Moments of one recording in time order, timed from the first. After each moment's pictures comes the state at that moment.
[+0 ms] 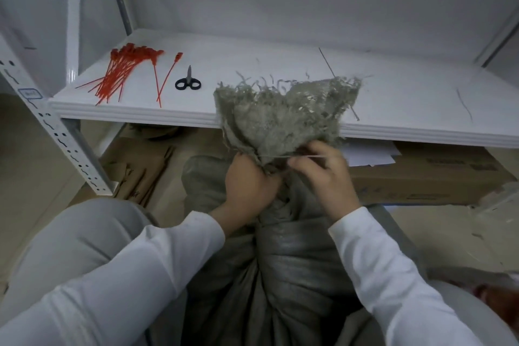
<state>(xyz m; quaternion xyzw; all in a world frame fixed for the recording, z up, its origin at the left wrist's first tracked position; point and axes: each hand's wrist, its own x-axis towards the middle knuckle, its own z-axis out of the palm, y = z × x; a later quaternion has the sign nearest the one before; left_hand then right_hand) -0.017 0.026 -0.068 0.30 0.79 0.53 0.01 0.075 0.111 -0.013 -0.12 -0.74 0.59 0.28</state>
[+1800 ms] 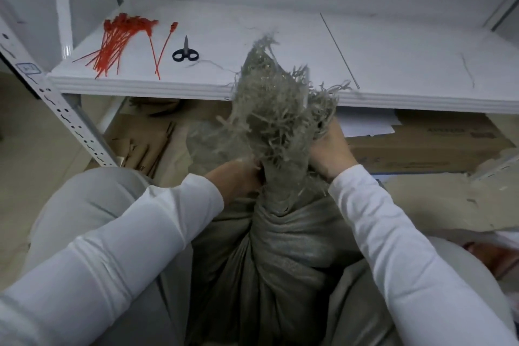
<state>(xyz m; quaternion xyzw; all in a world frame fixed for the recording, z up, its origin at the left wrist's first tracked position) -0.003 -0.002 -0.047 0.12 0.68 0.54 0.48 0.079 0.112 -0.010 -0.19 -0.81 0.51 0.20</state>
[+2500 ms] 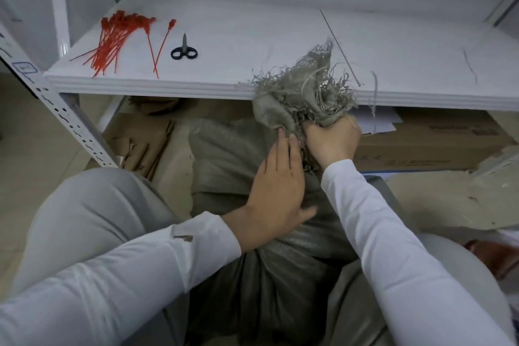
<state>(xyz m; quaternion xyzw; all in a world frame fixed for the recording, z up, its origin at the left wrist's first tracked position) 0.052 0.012 -0.083 0.49 0.86 0.14 -0.02 0.058 0.132 -0.036 -0.46 -0.76 0.34 0.32</state>
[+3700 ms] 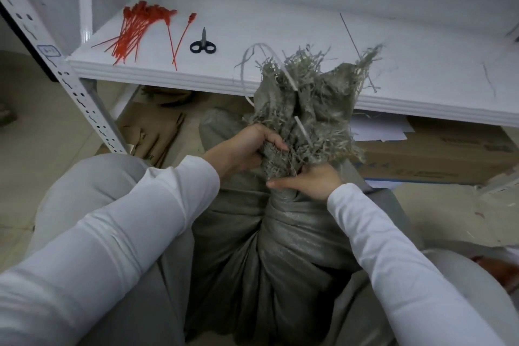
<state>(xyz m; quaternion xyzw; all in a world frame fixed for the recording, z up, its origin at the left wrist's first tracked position) -0.036 0.007 -0.043 0.16 0.52 0.65 0.53 0.077 0.111 -0.069 -0.29 -0.86 0.42 -0.08</state>
